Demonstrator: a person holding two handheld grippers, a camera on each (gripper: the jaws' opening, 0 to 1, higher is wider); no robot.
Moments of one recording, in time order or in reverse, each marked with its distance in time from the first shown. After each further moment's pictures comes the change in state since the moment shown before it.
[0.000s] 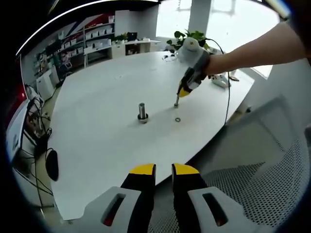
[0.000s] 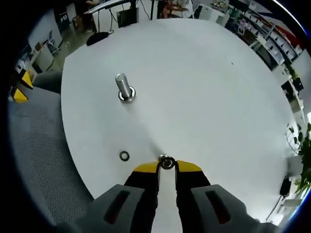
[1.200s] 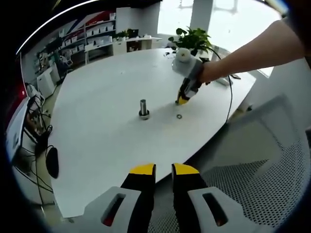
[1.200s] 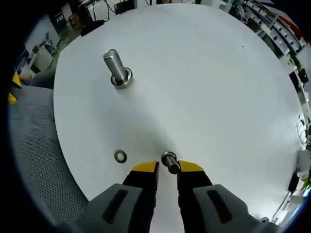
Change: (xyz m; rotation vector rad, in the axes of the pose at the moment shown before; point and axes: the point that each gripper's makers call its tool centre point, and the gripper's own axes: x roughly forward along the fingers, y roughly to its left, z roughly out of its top) left arm 0.002 0.001 -0.005 -0.007 0.030 0.007; right arm 0.041 0.013 -0.020 0.033 0.088 0.049
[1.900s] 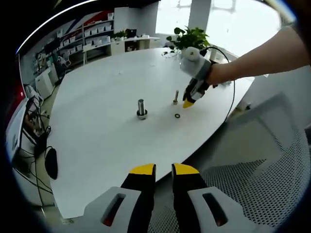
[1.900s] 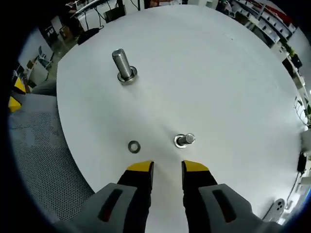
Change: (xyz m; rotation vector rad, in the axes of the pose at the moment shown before) left arm 0.000 -0.003 0.000 0.009 0.004 -0.016; right arm -0.013 0.030 -0.013 0.126 -0.040 0.021
